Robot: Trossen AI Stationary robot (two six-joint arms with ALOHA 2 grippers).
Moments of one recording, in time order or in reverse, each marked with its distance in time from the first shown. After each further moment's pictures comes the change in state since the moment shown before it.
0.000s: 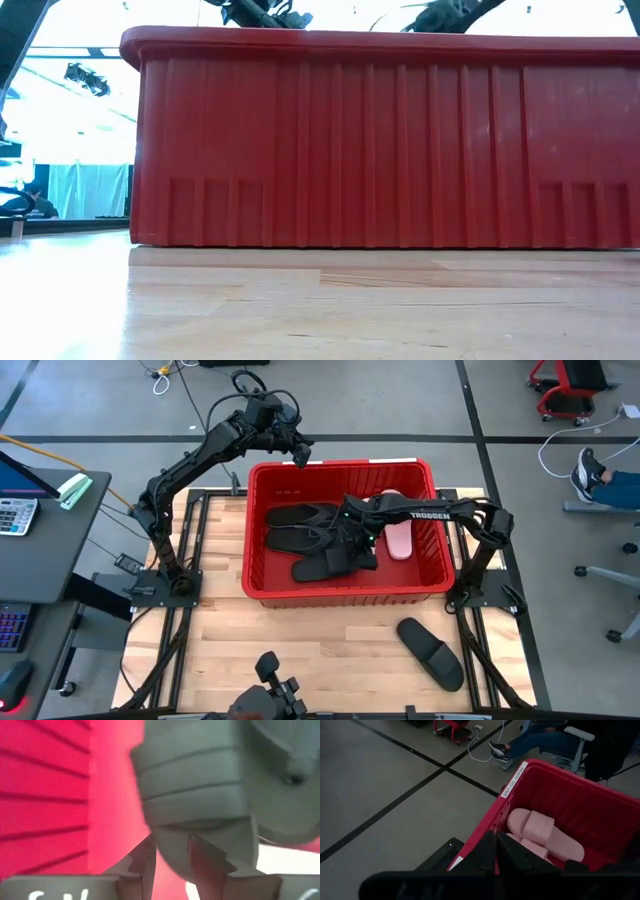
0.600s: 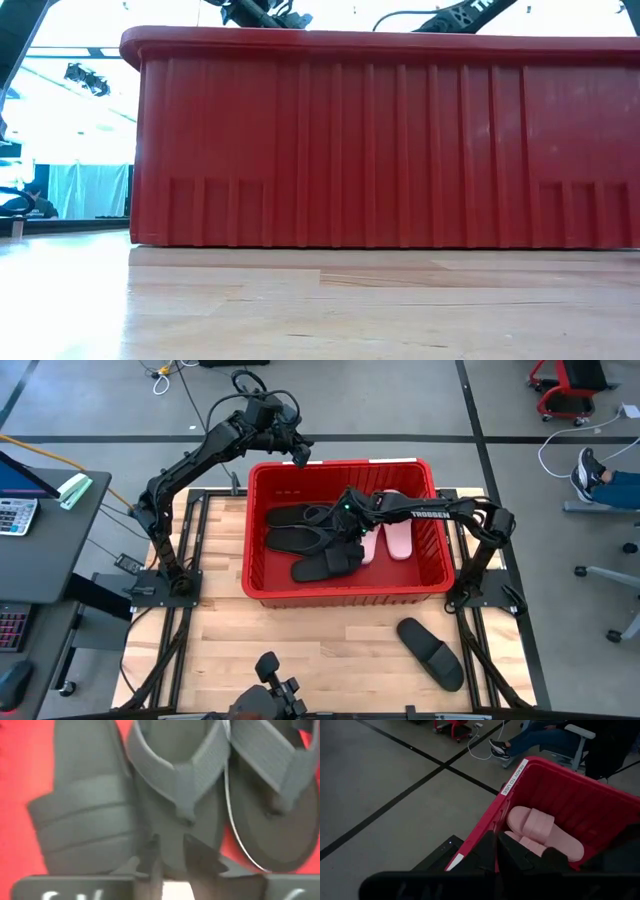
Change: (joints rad) left arm 0.000 0.000 0.000 -0.011 0.000 -0.001; right arm -0.035 0.000 -0.052 0.312 0.207 0.024
